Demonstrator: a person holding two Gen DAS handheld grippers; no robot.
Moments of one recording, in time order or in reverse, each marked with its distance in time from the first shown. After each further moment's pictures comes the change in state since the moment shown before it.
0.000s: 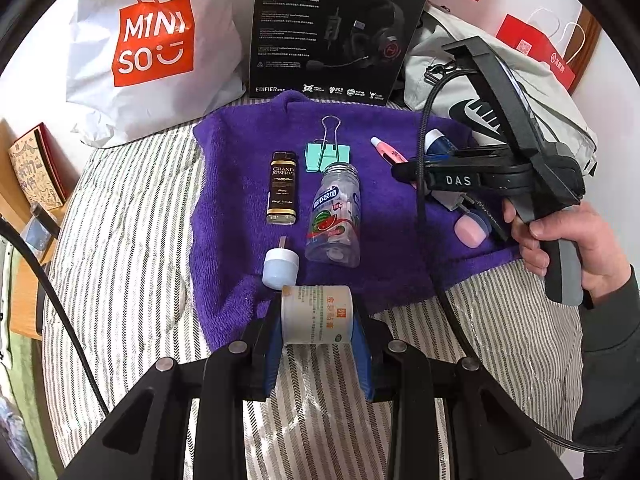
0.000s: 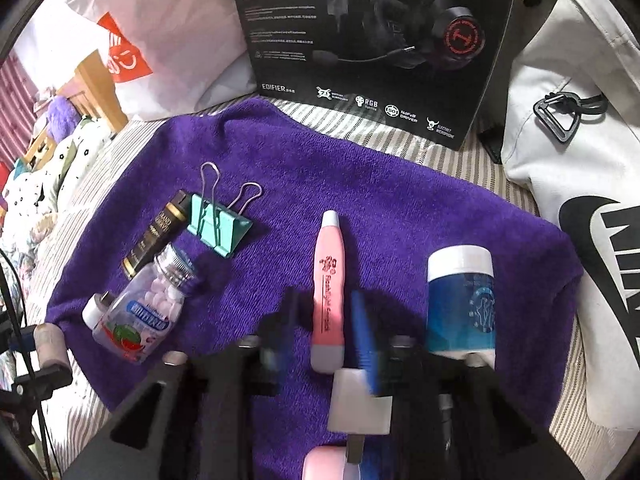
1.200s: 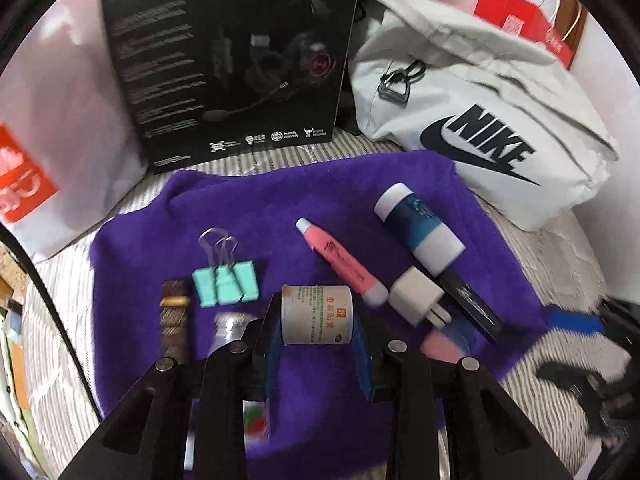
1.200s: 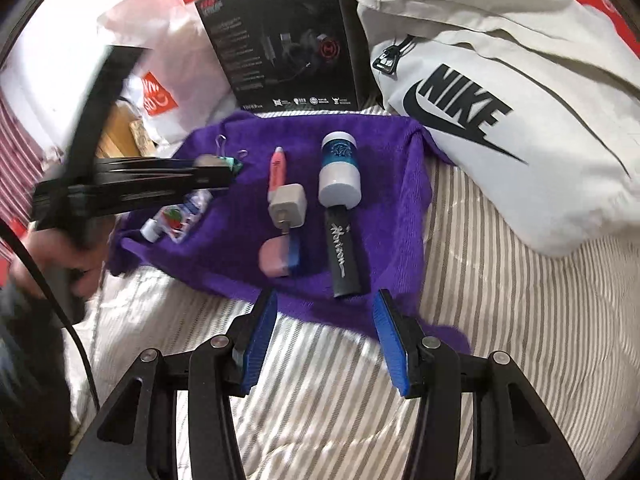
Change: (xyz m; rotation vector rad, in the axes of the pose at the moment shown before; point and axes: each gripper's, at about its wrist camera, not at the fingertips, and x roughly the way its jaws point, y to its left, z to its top) left arm 0.076 -0.072 0.099 0.138 0.004 0.000; right arm -0.118 -0.059 -0.138 0.200 -0.112 0.096
